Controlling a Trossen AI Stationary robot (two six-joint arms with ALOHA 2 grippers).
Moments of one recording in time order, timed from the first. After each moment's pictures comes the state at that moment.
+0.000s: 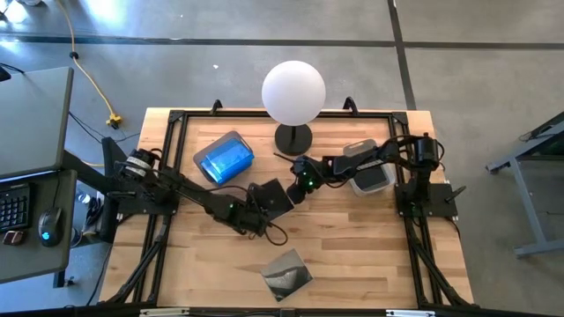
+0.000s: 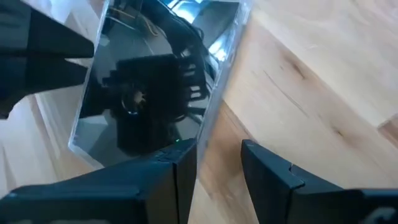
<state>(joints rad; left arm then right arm) -0.34 1.78 0.97 -0.44 -0.56 0.26 -0.14 1.89 0.97 0.05 -0.19 0.73</state>
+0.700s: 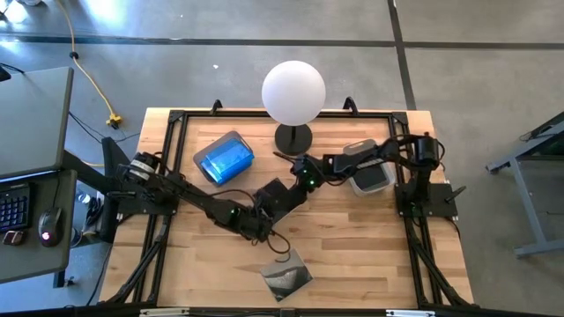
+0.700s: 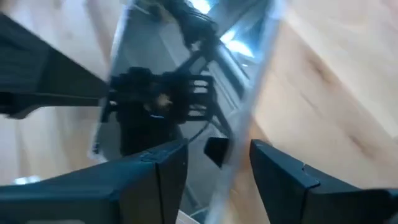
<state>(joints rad) -0.34 1.86 0.98 -0.28 -0.59 0.37 -0.16 1.89 0.97 0.05 -0.27 0.63</state>
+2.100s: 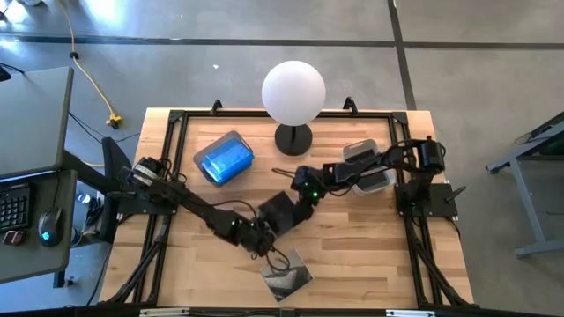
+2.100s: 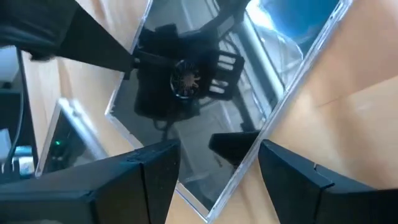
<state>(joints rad) -0.43 1.87 1.06 -0.22 -0.62 0.46 -0.02 1.86 0.96 0.00 -0.42 0.63</state>
